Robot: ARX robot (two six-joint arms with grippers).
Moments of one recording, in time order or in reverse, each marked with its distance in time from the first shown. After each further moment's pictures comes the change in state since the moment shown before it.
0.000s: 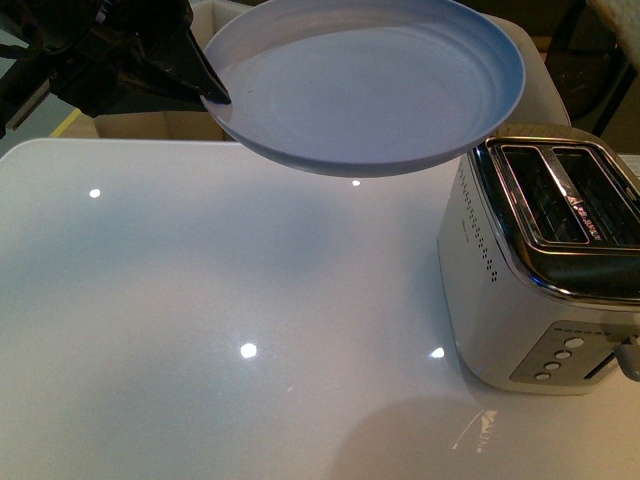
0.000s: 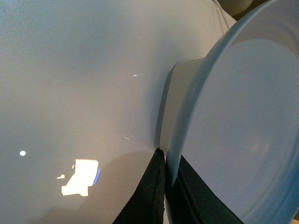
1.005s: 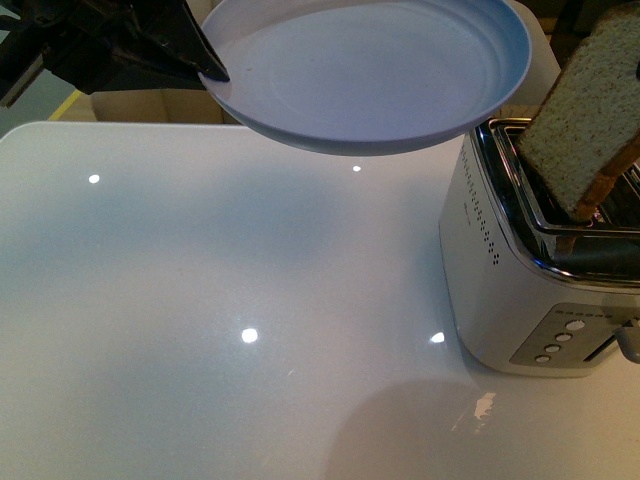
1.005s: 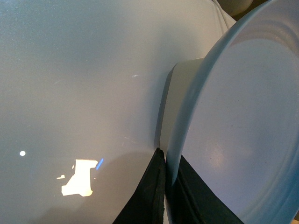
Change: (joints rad) left arm 0.000 0.000 0.000 0.000 0.000 0.000; right arm 0.068 0.315 -0.011 0.108 0.086 -0.220
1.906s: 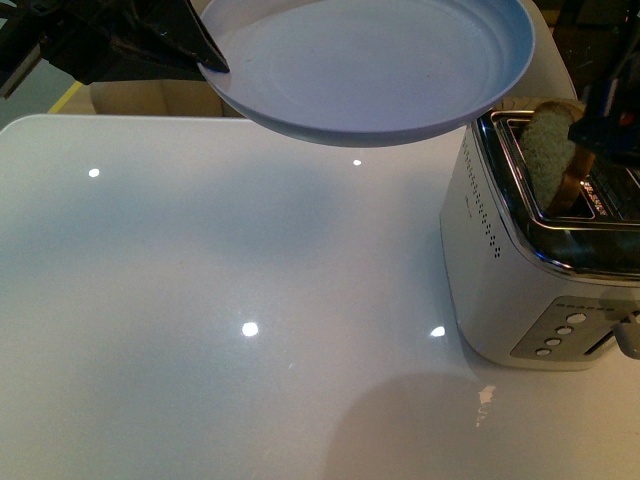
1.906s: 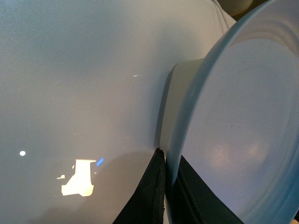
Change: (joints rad) left arm 0.000 0.000 0.000 0.000 0.000 0.000; right arm 0.052 0.029 -0.137 0.127 0.003 0.058
